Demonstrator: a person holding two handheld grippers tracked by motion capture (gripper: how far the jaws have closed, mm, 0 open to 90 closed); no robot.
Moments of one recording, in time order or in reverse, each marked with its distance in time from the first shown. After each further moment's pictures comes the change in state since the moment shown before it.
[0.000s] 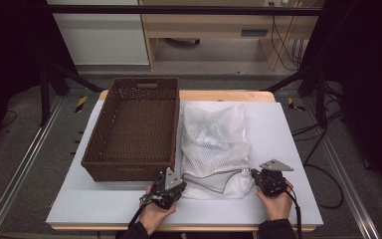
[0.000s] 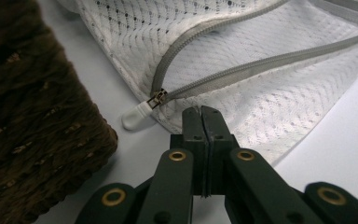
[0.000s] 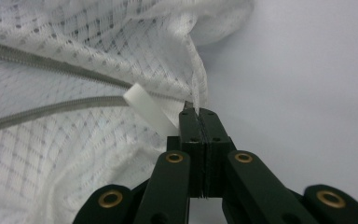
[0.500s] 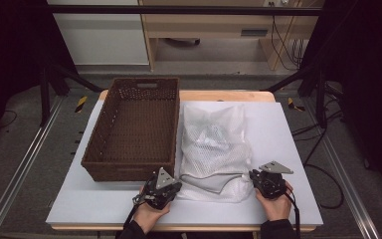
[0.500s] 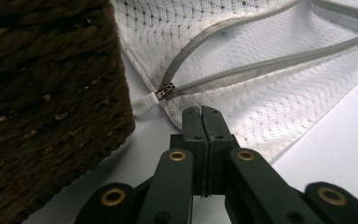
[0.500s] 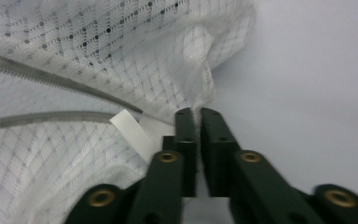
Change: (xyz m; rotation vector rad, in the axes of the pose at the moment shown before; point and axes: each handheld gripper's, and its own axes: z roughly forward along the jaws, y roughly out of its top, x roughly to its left) left arm 0.012 -0.007 -0.010 -0.018 -0.027 -0.036; right arm 0.006 -0.002 0.000 -0.007 -0.014 -0.011
